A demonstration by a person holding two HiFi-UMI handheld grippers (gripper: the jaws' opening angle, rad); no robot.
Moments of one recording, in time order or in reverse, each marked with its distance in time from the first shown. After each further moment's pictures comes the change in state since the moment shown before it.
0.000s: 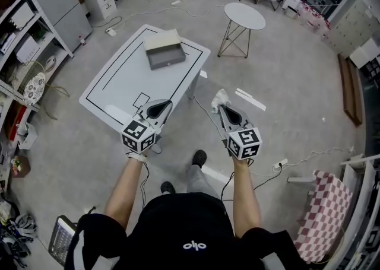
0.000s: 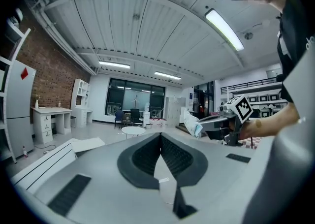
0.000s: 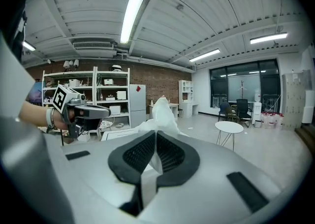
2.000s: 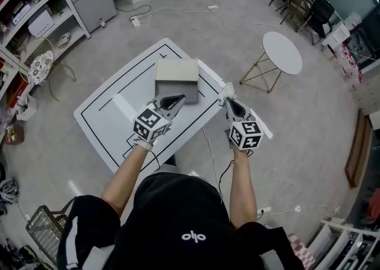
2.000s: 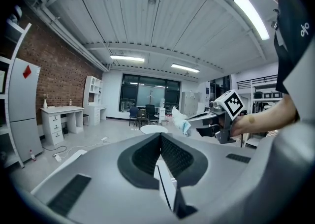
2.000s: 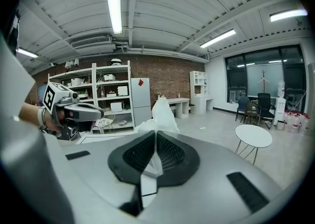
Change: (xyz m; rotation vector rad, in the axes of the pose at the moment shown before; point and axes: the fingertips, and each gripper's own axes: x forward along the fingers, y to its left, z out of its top) left arm 0.232 0.275 0.024 -0.023 0.062 0.151; right arm 0.361 -0.193 0.078 -0.017 0.076 0.179
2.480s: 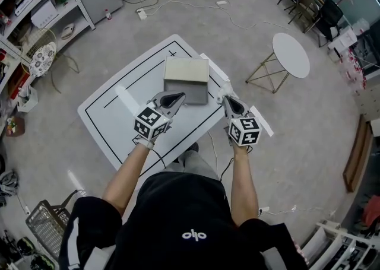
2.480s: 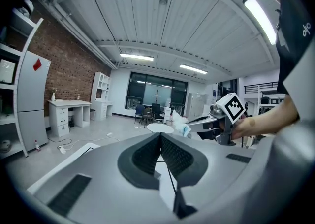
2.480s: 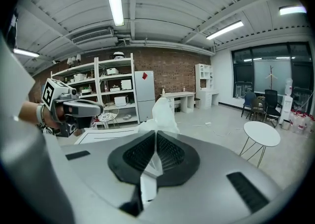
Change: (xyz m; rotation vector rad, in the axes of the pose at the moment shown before) left arm -0.018 0.057 -0.019 -0.070 0.003 0.060; right arm 0.066 0.024 -0.009 -0.012 0.081 0.053
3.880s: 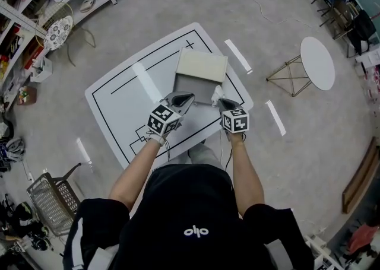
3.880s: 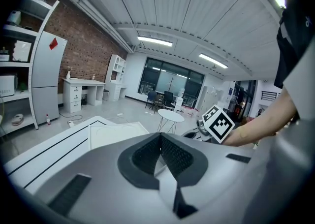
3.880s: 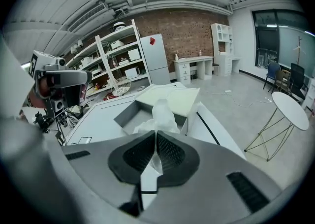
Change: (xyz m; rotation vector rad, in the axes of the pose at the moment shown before) left arm 0.055 0.046 -0.089 -0.173 0.150 0.129; right arm 0.139 -0.013 -0.146 0.033 0.377 0.227
